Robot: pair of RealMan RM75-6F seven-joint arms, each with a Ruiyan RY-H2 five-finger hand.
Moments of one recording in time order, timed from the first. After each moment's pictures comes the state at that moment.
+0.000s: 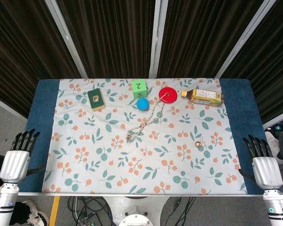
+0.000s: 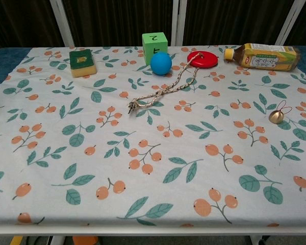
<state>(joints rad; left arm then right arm) -0.12 -1.24 -0.04 -1.59 1.53 1.50 0.12 0.10 -1.21 0.02 -1.48 -1.53 1.49 -0.04</state>
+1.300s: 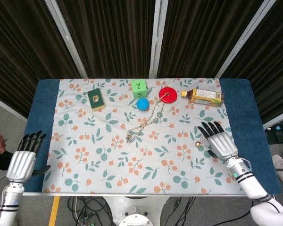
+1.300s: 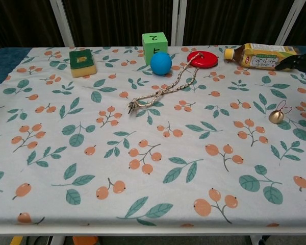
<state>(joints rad) -0.14 -1.27 -0.03 -1.57 1.53 1.46 0.12 0.47 -1.23 0.11 -1.53 -1.41 0.96 -0.32</state>
